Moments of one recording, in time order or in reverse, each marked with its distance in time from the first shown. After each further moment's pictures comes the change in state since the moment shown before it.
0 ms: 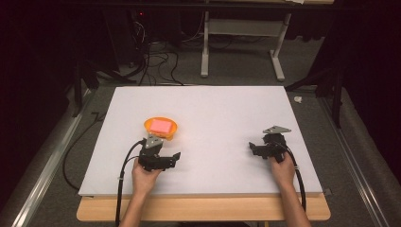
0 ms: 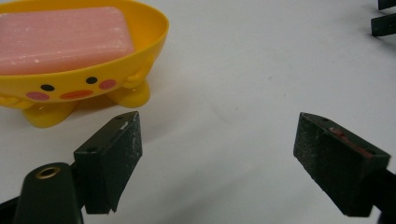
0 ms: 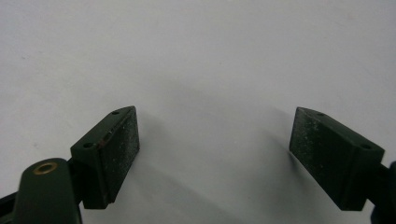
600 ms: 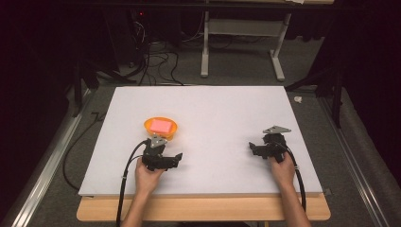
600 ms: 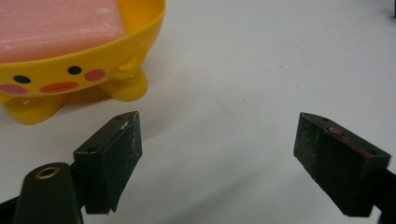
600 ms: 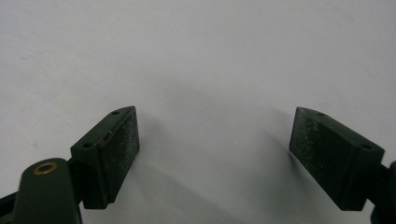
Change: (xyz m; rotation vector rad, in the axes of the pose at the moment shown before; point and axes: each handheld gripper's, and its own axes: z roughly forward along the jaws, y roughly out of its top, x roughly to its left) left arm -0.002 -0.002 0.015 0.041 0.023 0.017; right arm 0.000 0.000 0.000 0.000 0.000 0.000
